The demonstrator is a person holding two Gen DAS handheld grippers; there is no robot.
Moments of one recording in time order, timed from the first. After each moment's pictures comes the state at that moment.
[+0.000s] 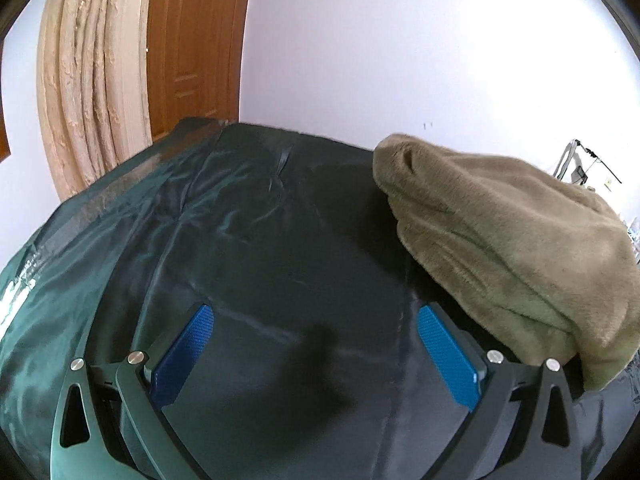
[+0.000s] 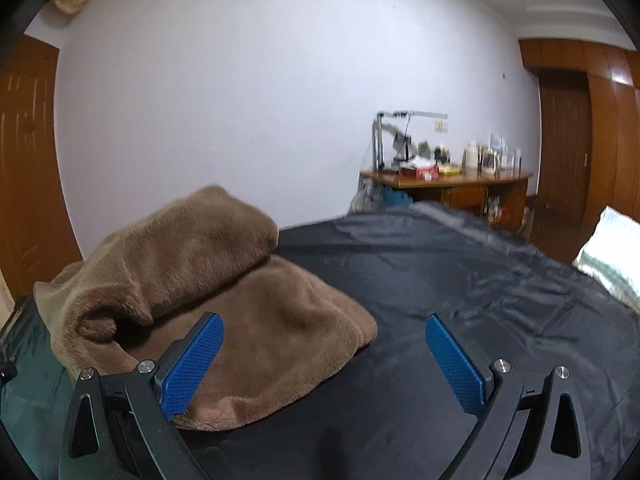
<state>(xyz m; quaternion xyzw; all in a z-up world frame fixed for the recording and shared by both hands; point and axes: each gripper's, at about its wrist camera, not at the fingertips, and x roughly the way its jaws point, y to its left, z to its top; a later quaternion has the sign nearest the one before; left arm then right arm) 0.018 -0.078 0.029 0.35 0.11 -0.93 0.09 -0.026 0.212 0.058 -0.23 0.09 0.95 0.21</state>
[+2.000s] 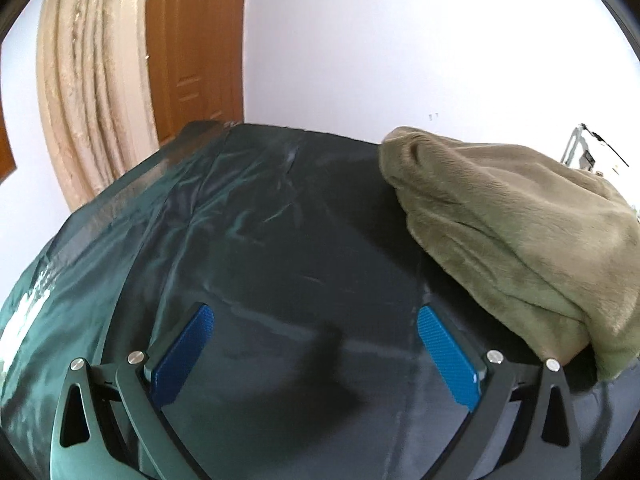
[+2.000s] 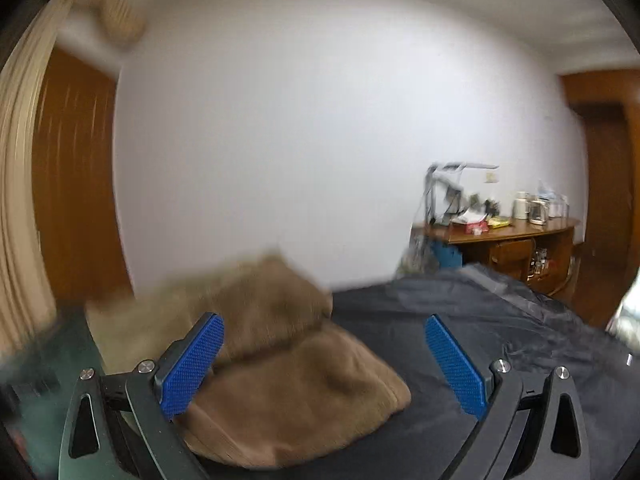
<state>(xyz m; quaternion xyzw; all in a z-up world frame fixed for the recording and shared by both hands) 0.018 -0.074 0.031 0.36 0.08 -0.92 0.09 -0.029 0.208 0.086 -0.19 0.02 0.98 0.10</state>
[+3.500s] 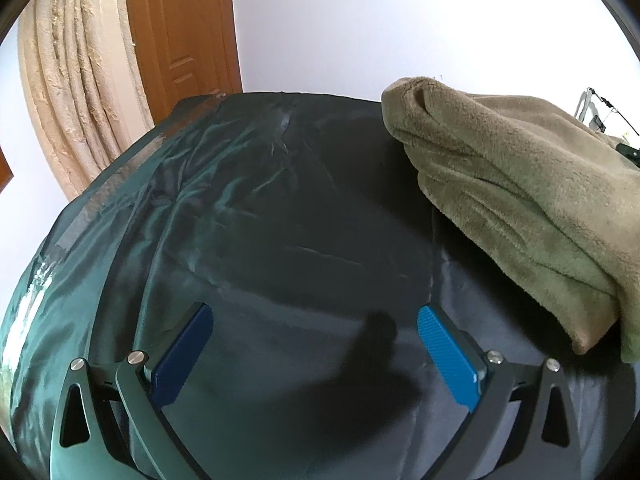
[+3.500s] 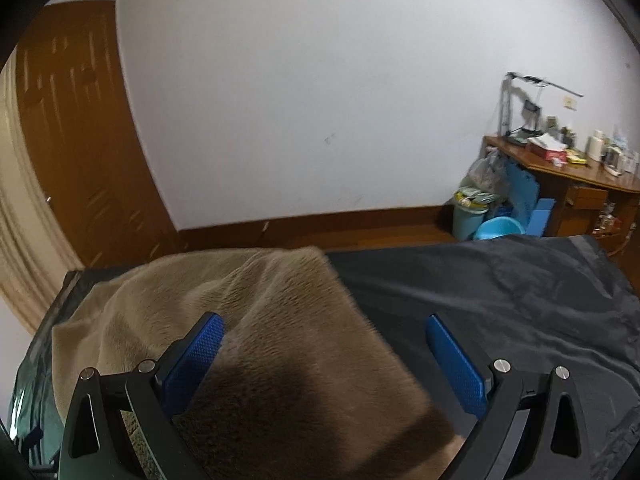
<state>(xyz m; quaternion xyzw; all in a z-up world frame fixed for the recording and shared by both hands) -0.002 -0.071 0.009 0.42 0.05 -0.90 0.10 -0.246 0.209 0.088 -0.33 0.06 0.94 -0.02</state>
